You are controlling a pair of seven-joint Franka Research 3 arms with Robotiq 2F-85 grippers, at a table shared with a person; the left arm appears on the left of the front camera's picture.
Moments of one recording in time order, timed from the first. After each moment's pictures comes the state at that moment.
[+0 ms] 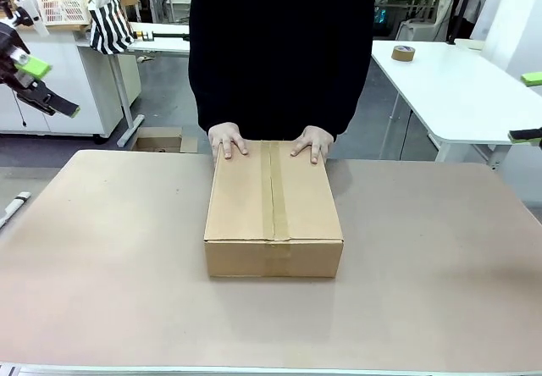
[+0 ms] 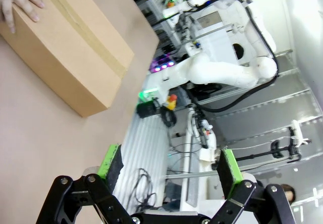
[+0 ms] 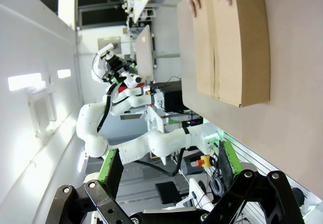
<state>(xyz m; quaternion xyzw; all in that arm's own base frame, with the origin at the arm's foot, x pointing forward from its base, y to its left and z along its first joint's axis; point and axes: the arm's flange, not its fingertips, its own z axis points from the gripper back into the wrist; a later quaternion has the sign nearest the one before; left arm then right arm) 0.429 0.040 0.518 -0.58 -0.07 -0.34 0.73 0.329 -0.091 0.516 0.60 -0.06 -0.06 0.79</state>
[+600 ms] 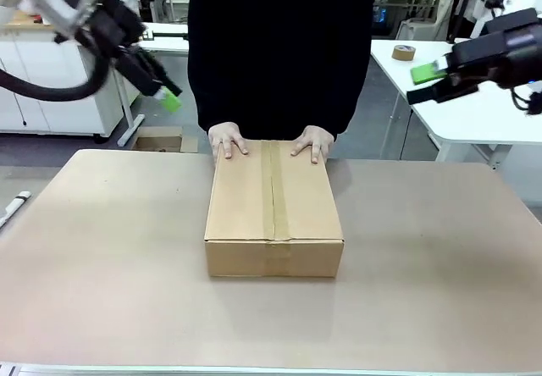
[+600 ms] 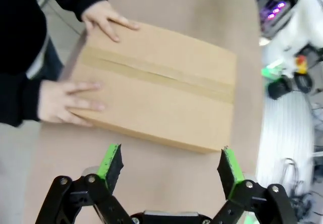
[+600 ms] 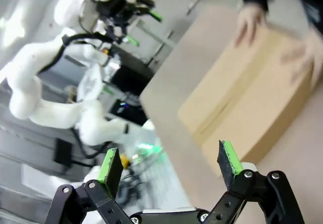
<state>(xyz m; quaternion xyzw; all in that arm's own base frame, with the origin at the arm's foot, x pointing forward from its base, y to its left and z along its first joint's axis) 0.461 -0.141 0.551 -0.26 -0.24 -0.59 0.72 0.368 0.073 0.550 0.50 -0.25 0.28 0.78</state>
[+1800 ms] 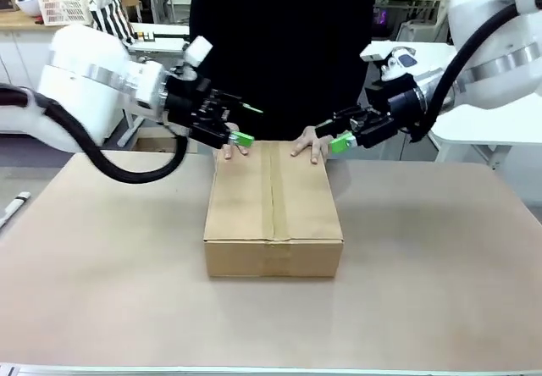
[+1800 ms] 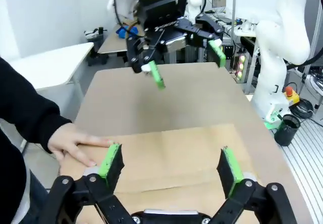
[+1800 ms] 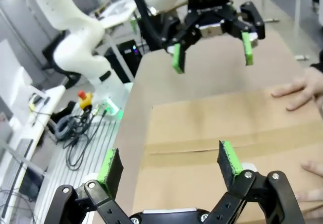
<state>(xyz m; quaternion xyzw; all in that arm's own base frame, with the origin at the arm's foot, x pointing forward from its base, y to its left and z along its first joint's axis) 0.487 -0.222 0.427 -0.42 -0.44 -0.63 0.49 0.455 0.173 0.446 0.49 -0.28 0.56 0.60</state>
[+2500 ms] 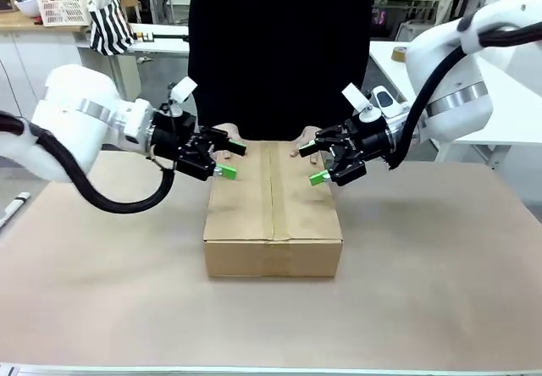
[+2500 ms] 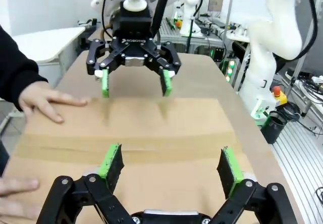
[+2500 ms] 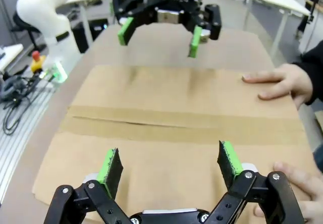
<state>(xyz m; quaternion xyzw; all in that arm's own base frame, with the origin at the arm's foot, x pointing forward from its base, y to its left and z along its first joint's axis) 0.467 -0.194 0.349 -0.47 -0.40 -0.59 0.52 0.491 0.190 0.342 0.41 -0.37 0.63 0.55</state>
